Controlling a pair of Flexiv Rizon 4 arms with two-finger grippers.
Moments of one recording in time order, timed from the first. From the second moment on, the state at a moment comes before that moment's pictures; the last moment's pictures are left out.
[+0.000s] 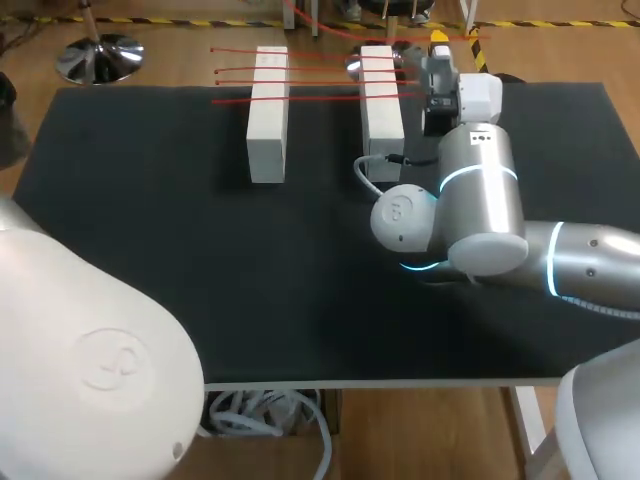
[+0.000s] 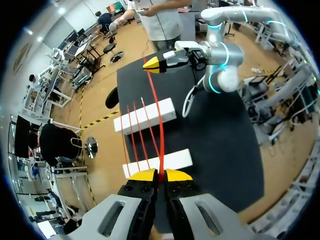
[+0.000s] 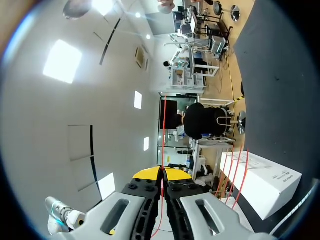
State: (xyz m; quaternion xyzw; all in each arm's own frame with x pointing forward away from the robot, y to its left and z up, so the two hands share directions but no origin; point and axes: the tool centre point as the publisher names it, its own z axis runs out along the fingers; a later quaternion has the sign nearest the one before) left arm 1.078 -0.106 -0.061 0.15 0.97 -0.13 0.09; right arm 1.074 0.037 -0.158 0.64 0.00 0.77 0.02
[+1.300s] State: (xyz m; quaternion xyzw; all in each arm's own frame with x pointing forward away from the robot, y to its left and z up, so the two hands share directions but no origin) left arm 1.076 -0.135 -0.070 0.23 0.97 0.02 0.02; right arm 1.074 0.037 -0.159 0.64 0.00 0.77 0.02
